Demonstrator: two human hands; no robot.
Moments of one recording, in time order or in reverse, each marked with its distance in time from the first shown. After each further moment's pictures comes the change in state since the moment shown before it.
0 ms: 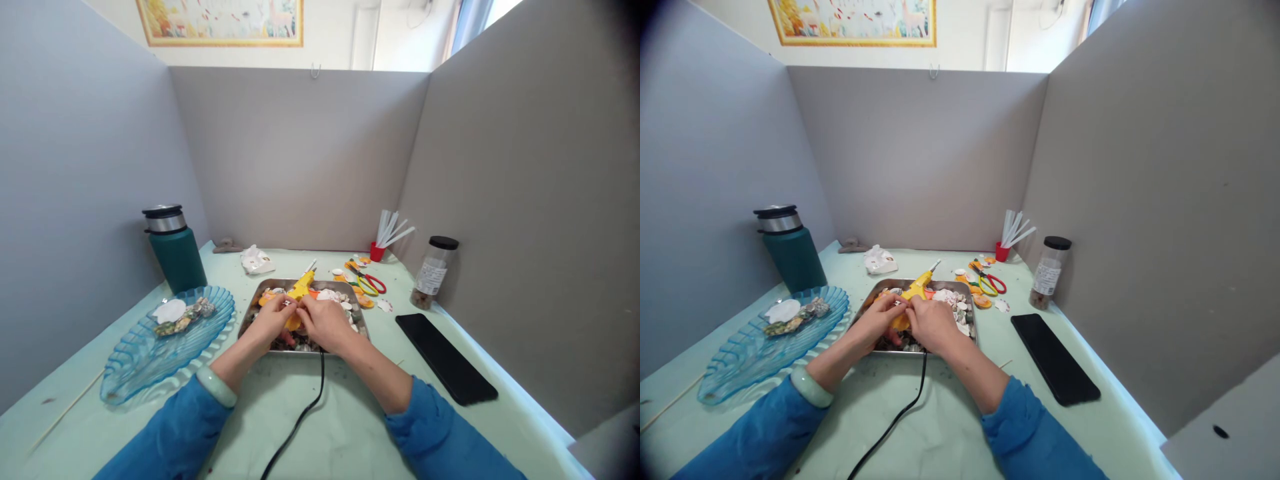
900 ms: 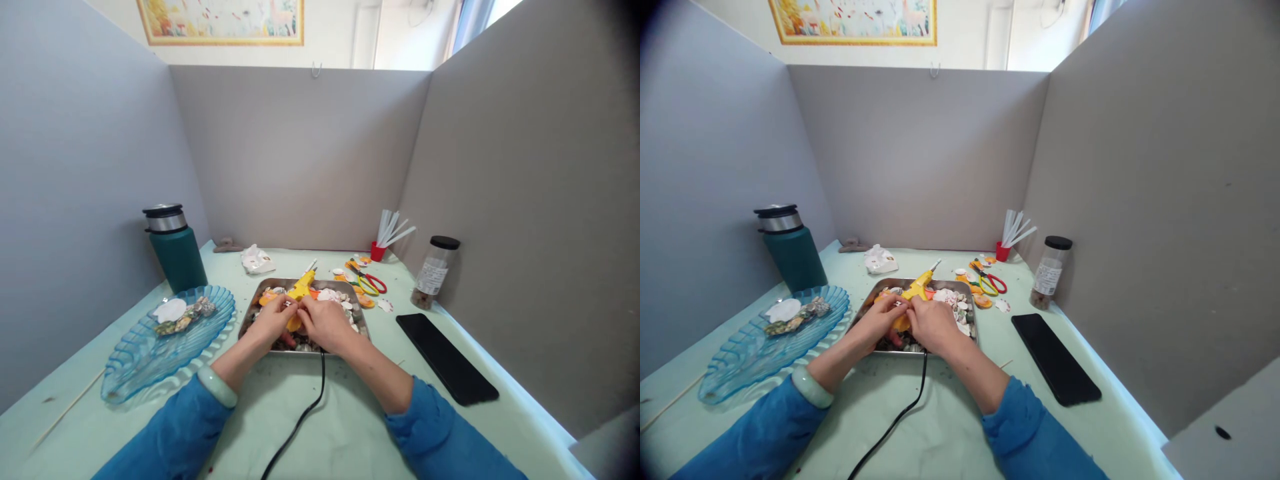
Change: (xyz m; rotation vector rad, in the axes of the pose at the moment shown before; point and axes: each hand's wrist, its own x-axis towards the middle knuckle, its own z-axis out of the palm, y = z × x) left_hand 0.001 -0.004 0.000 0.022 -0.008 0.015; right_hand 0.000 0.000 0.000 -0.009 -0.019 -0.004
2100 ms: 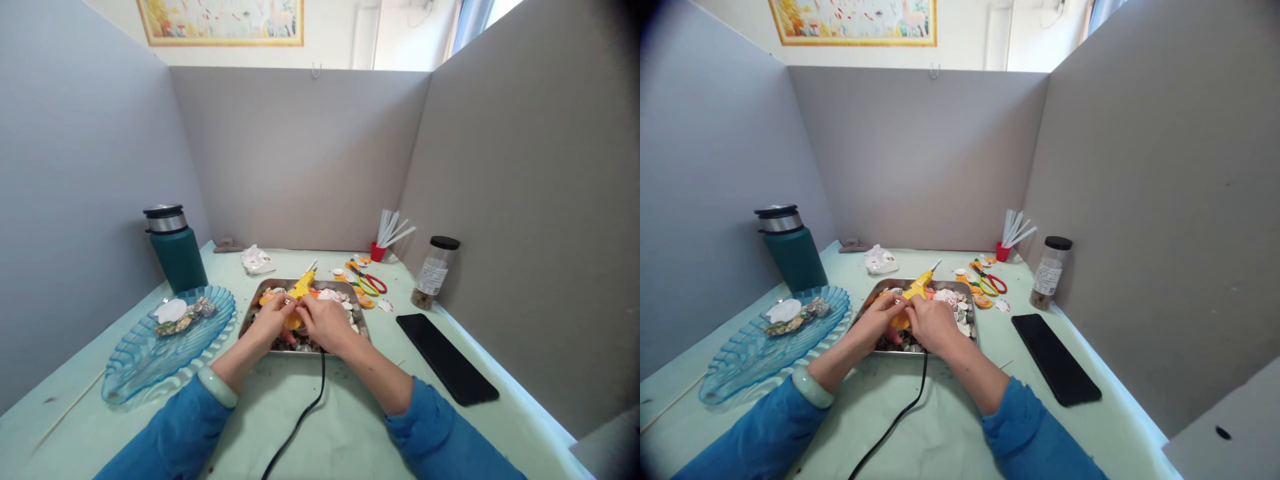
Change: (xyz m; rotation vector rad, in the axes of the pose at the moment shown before) left_hand 0.000 0.002 0.000 -0.072 0.012 -0.008; right_hand 0.000 0.002 0.004 0.009 0.070 -0.006
